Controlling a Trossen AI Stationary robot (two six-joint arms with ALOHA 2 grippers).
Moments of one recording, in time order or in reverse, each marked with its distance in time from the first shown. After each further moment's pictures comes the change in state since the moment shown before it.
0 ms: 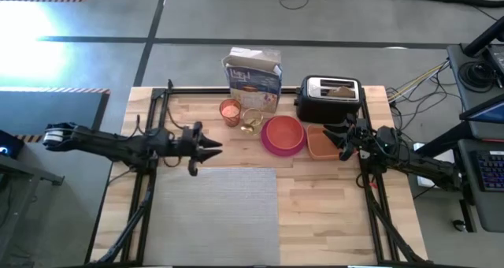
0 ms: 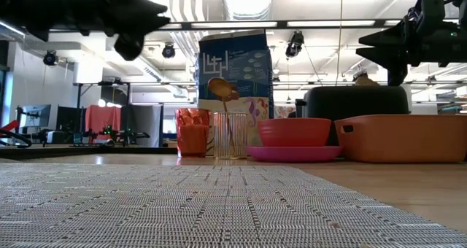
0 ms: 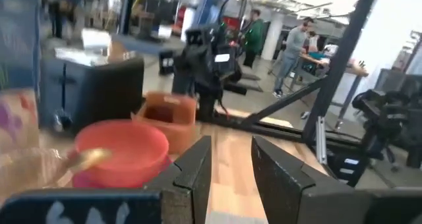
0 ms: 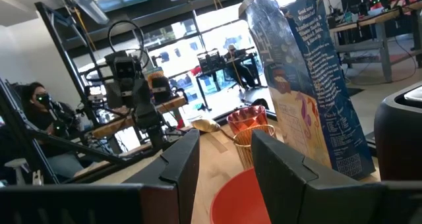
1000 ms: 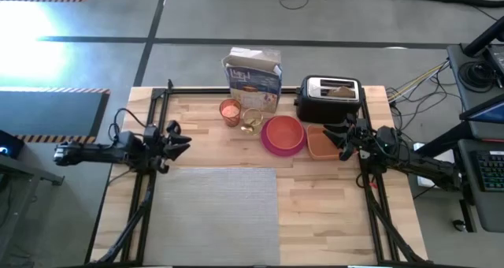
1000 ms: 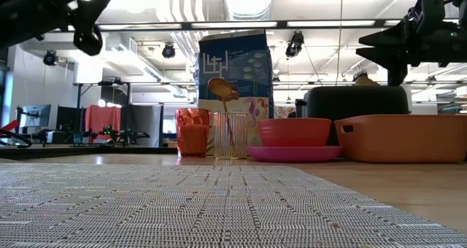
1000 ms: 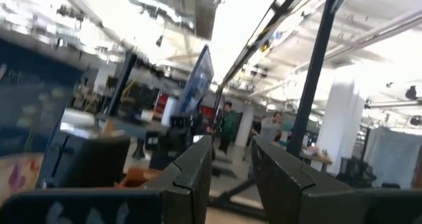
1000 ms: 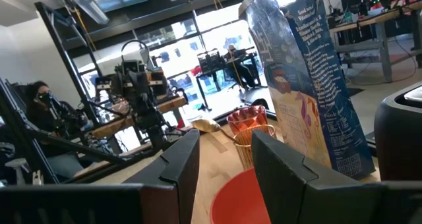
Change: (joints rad) left arm -0.001 -0.703 -0.300 0.033 -0.003 -0.018; right arm 0.000 0.000 0.000 0.000 0.000 0.000
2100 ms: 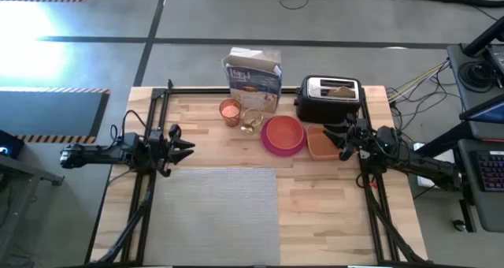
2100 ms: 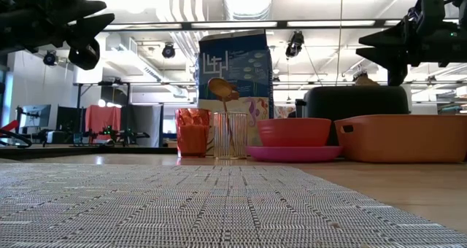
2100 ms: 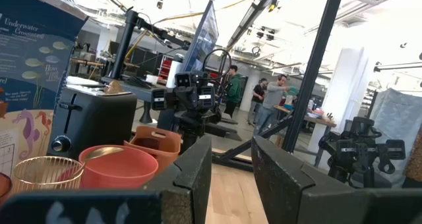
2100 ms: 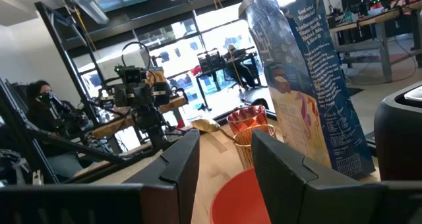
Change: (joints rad) left arm 0.000 -0.157 0.000 -0.339 0.027 0.006; right arm 0.000 0.000 0.000 -0.001 0.000 0.000
